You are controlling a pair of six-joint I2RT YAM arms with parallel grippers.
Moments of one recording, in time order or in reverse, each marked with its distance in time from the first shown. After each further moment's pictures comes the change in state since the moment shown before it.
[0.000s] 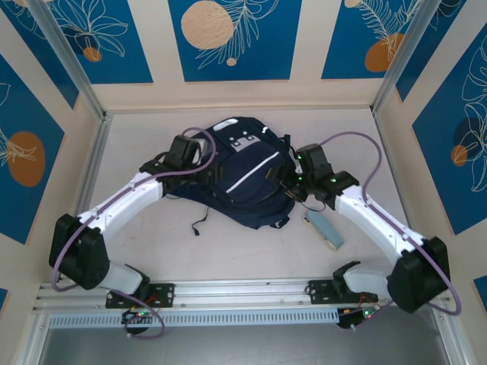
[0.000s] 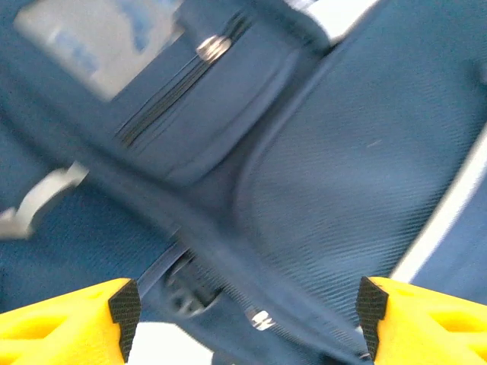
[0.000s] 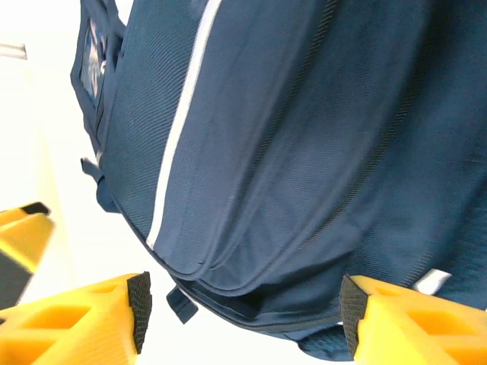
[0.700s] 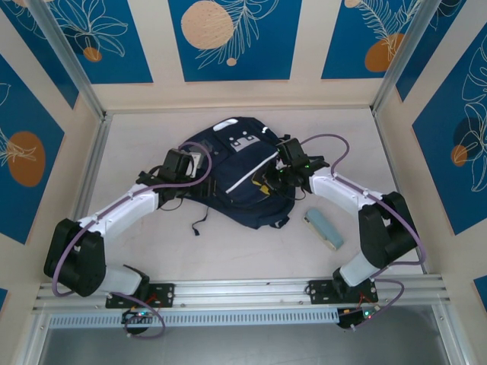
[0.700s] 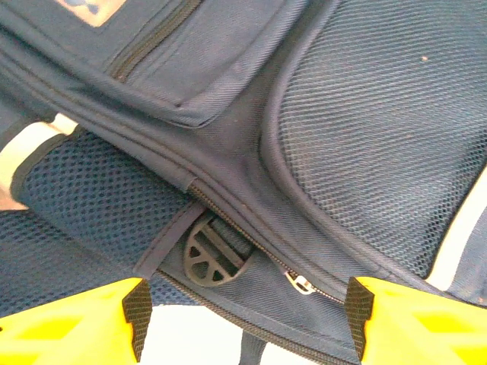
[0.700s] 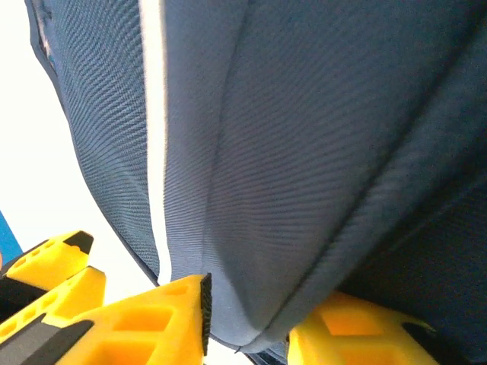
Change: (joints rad) left arm 0.036 -0.036 -0.154 0.124 0.080 0.110; right arm -0.013 0.302 0.076 0.148 -0.198 0.140
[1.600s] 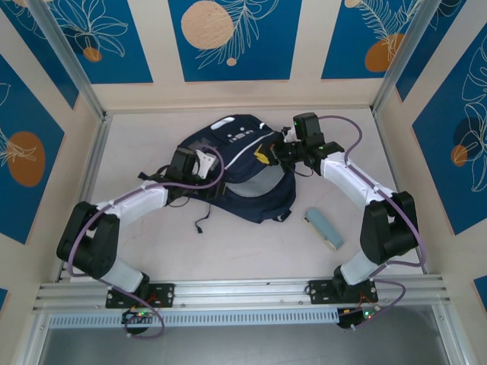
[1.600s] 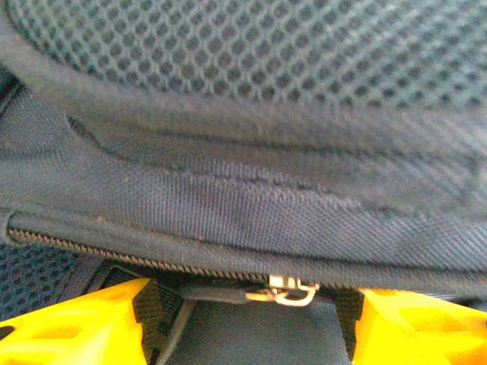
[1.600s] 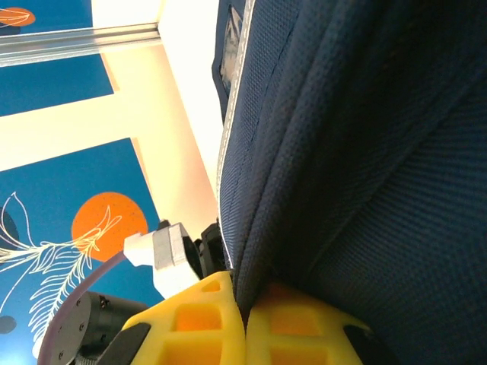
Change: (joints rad) left arm 0.000 0.148 -0.003 0.195 0.183 0.212; right arm -0.128 0.020 0.186 0.074 -0.236 0.074
